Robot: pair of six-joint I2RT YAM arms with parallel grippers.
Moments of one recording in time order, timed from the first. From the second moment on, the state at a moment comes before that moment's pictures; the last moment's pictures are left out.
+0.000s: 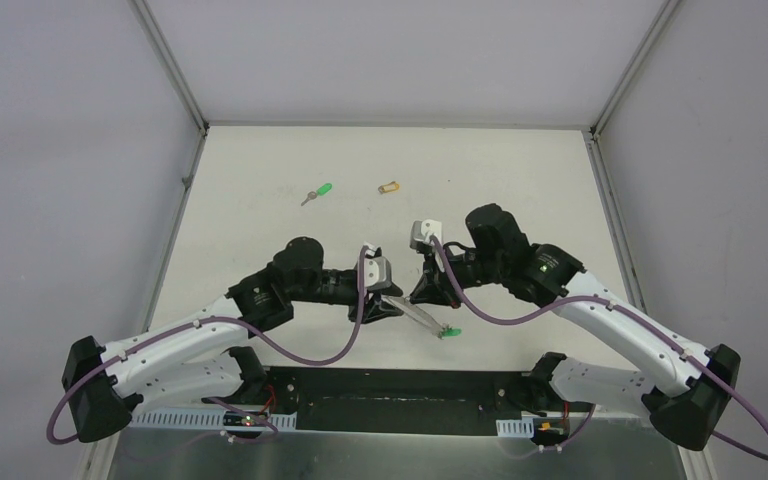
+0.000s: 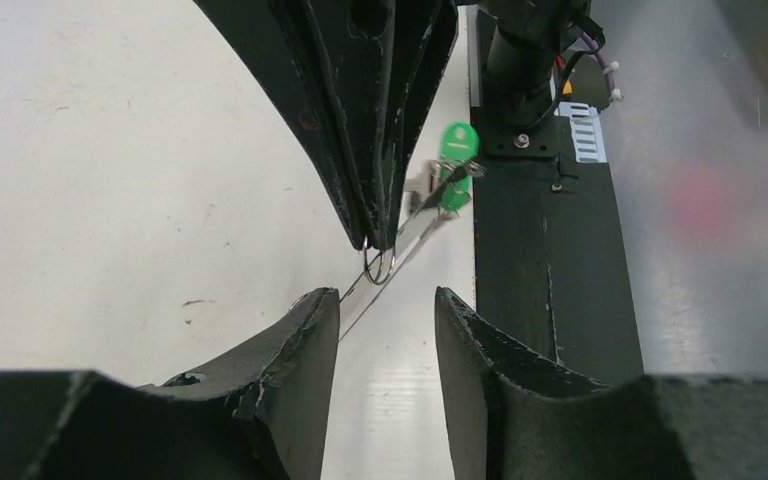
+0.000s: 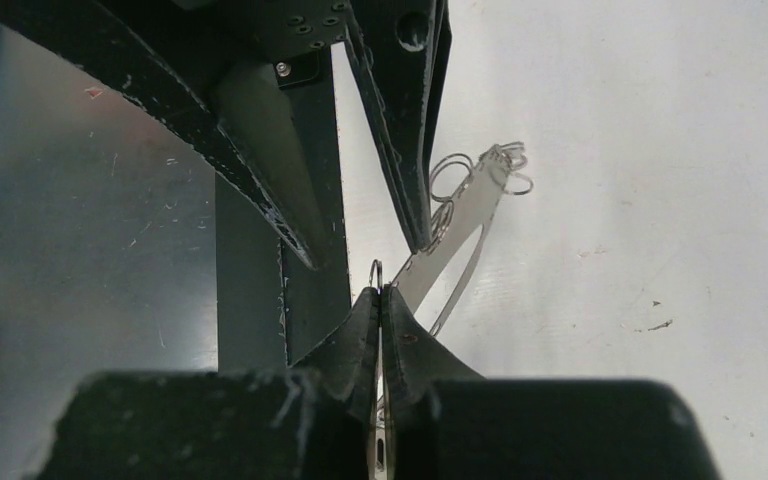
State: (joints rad) left arm -0.96 0.90 0.68 0.04 0.54 0.10; right arm 0.84 1.05 1.00 -0.60 -0.65 -0.21
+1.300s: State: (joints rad) left arm -0.96 0.91 0.68 0.11 0.46 -0.07; right arm 0.84 0.93 0.88 -0.43 -0.55 -0.11
